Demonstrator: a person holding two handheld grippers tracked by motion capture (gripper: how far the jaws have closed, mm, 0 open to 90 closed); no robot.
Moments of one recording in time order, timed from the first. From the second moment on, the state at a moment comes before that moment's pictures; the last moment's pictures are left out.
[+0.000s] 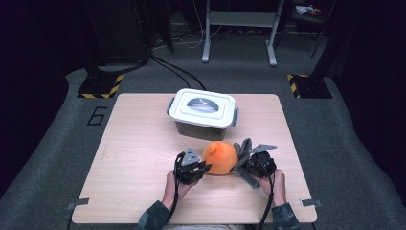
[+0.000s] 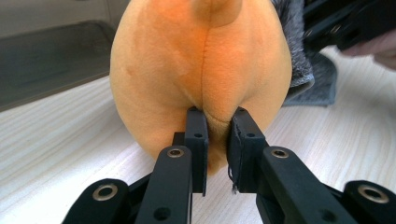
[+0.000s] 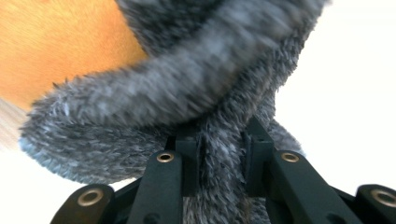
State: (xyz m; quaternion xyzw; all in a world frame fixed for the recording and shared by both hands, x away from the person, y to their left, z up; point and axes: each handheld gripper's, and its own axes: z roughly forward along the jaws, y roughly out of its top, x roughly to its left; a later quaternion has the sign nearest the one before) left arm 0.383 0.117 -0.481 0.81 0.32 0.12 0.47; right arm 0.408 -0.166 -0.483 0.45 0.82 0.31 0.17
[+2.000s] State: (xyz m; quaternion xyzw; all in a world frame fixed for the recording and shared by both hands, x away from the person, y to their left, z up) left arm 0.385 0.115 -0.484 0.81 0.31 0.12 0.49; right arm 0.385 -0.158 -0.427 0.40 0.81 0.37 0.21
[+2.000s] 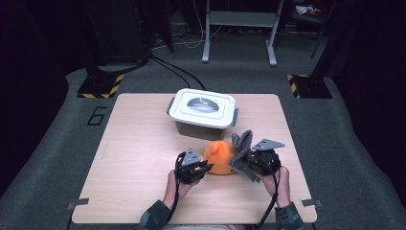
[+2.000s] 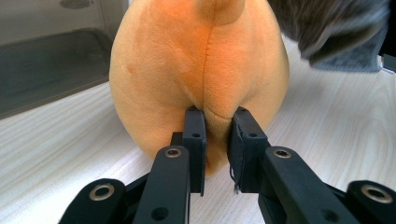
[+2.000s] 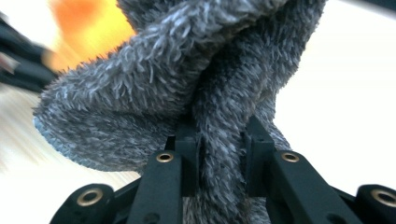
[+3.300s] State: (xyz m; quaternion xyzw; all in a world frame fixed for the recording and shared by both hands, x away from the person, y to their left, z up) left arm 0.387 0.122 -0.498 0.80 0.33 0.12 0.49; right arm 0.399 -0.156 -0.452 0.41 0.81 0.37 0.19
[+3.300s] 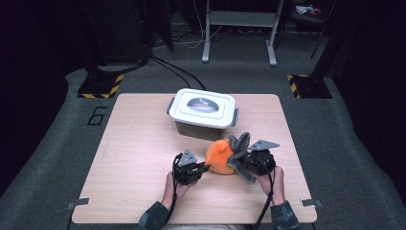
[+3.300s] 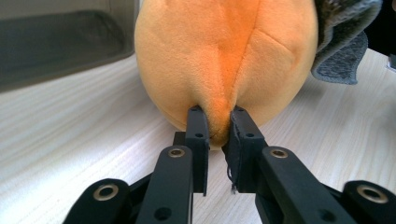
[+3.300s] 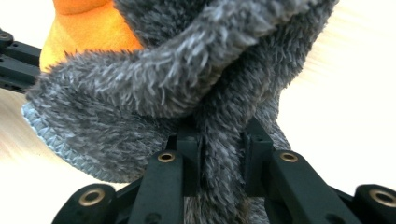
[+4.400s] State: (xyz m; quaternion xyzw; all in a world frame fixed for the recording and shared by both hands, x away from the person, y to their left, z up) left arm 0.377 0.104 -0.464 0.82 0.26 0.16 0.48; right arm 0.390 -0.117 -0.422 0.37 0.83 0.35 0.23
